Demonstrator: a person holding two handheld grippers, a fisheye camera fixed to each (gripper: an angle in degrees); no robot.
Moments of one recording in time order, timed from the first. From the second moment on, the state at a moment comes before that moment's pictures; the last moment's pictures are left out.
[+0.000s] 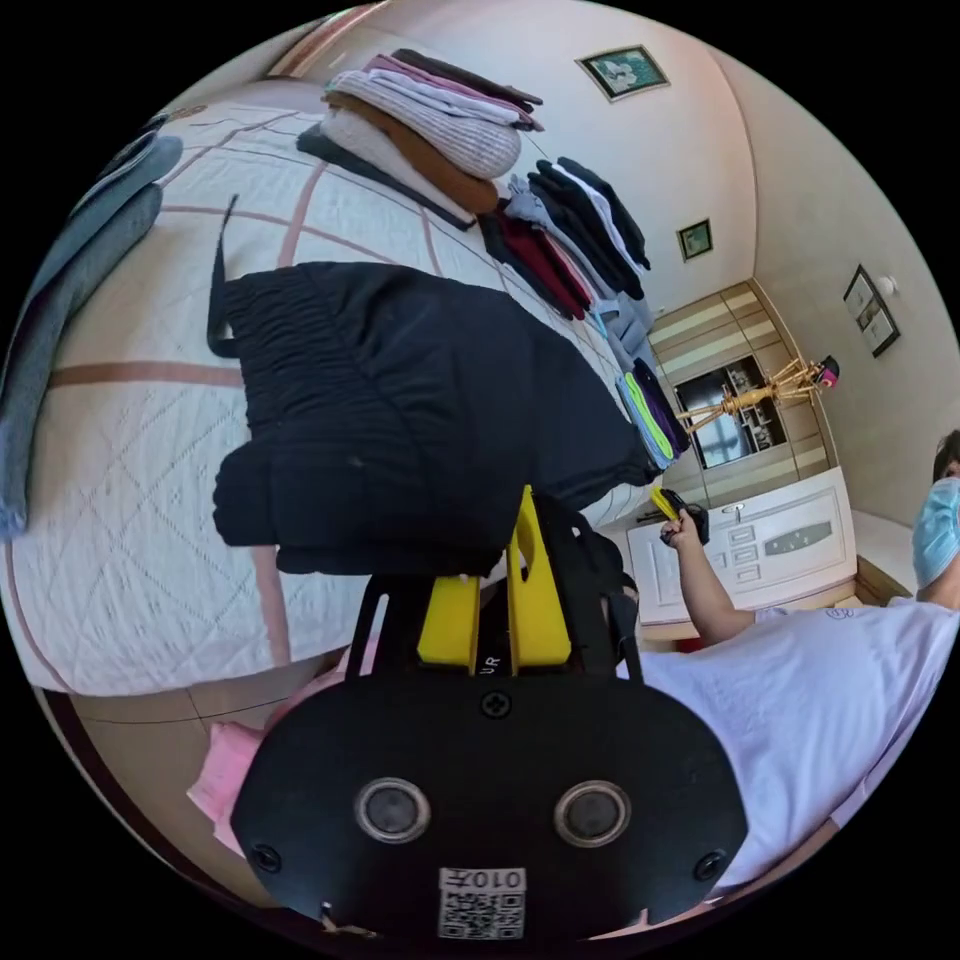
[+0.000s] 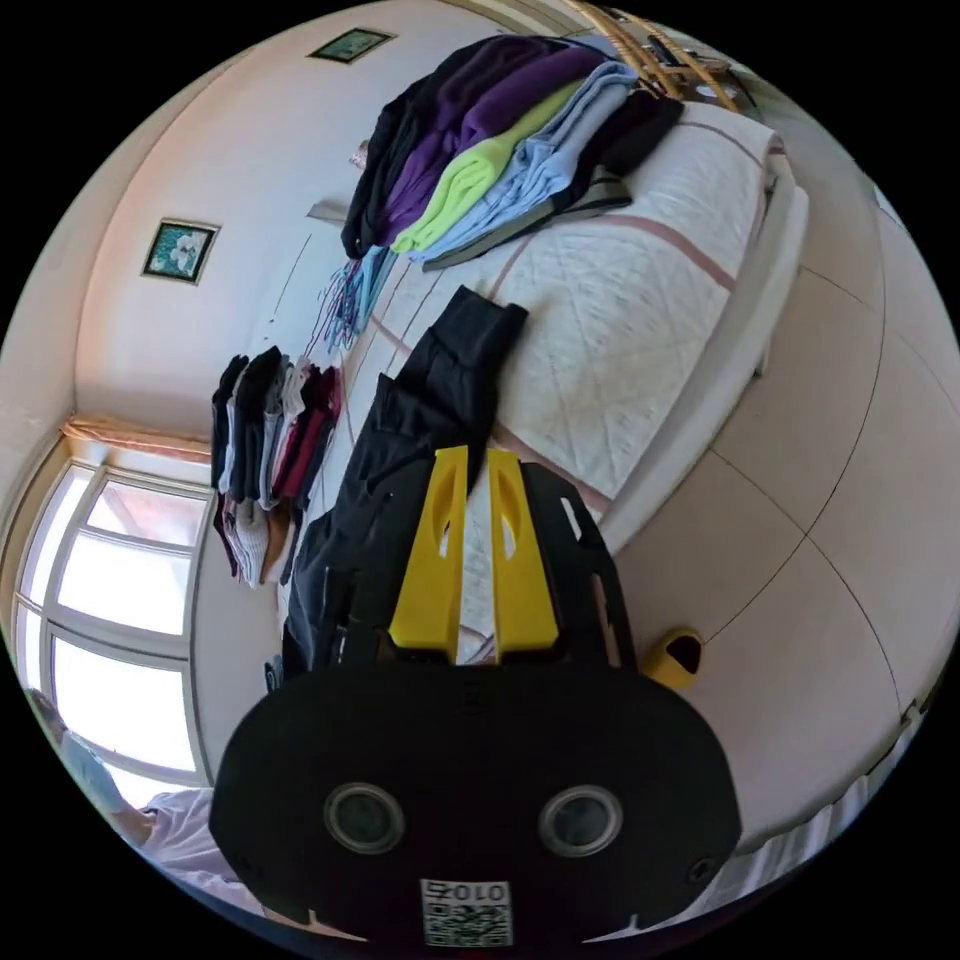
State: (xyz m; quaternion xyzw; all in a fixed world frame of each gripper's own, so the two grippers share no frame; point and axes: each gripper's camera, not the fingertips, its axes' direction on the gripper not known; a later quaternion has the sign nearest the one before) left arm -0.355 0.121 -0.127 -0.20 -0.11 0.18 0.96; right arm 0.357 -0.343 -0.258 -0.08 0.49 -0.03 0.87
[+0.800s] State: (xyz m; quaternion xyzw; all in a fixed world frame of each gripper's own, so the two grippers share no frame) left arm -0.358 0.085 -0.172 -0.21 -0.07 0.12 0.97; right arm 0.343 -0.324 -0.130 -0.18 0.64 -0.14 0.73
